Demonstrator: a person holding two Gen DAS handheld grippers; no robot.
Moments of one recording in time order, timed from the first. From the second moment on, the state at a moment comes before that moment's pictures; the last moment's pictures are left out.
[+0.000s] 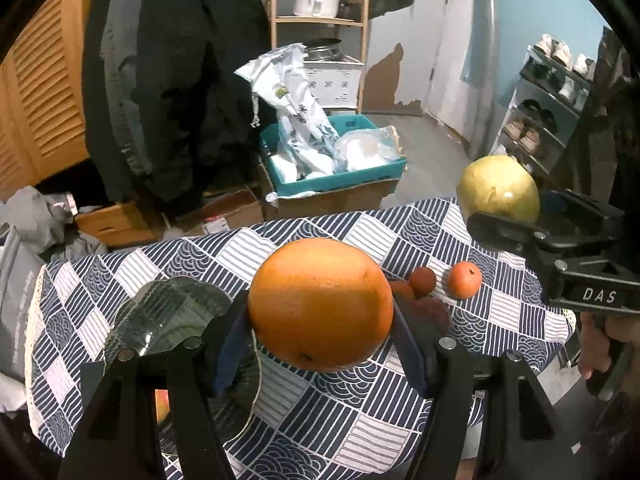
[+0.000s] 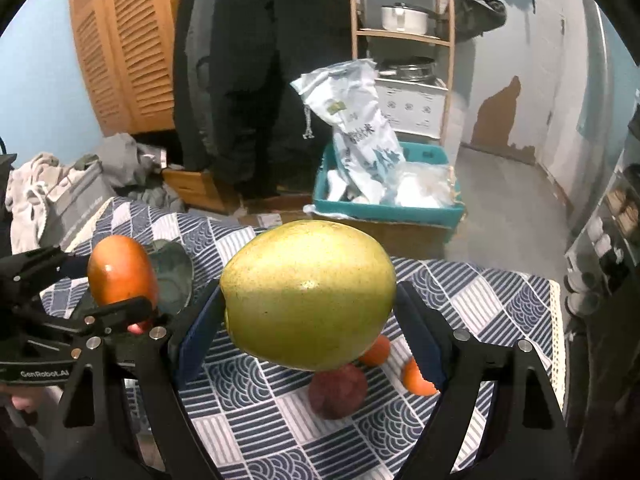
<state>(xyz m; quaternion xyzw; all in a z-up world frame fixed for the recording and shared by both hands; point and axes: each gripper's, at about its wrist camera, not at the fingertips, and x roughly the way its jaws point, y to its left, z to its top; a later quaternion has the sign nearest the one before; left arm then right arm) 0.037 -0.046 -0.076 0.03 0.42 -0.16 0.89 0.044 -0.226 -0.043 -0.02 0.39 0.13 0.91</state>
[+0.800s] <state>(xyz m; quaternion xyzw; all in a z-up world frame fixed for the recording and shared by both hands) 0.057 0.054 -0.098 -0.01 0.43 -0.06 0.90 0.086 -0.124 -0.068 -0.04 0.42 0.21 0.88</state>
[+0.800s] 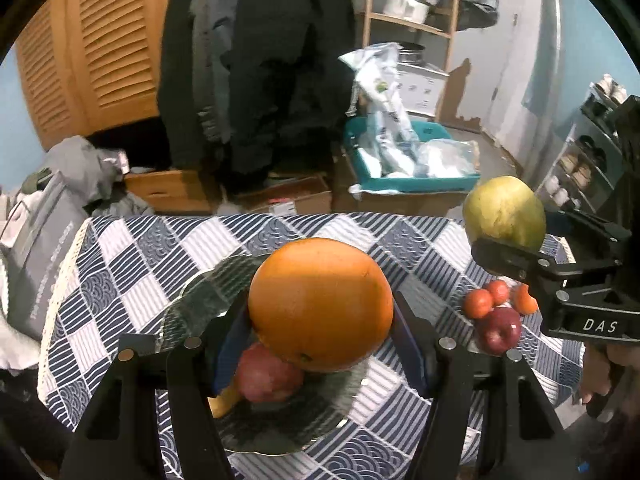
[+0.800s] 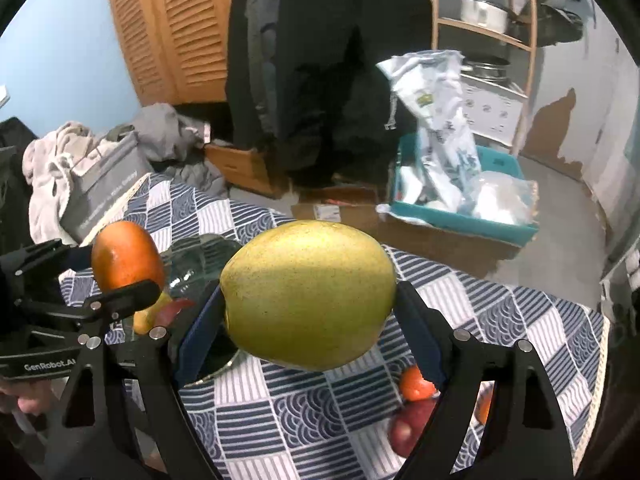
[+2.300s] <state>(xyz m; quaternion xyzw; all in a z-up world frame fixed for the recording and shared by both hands) 0.090 0.154 -0.208 -0.06 0.53 0.04 0.85 0.139 -0.002 -0.187 -0.09 0.52 0.27 0.80</state>
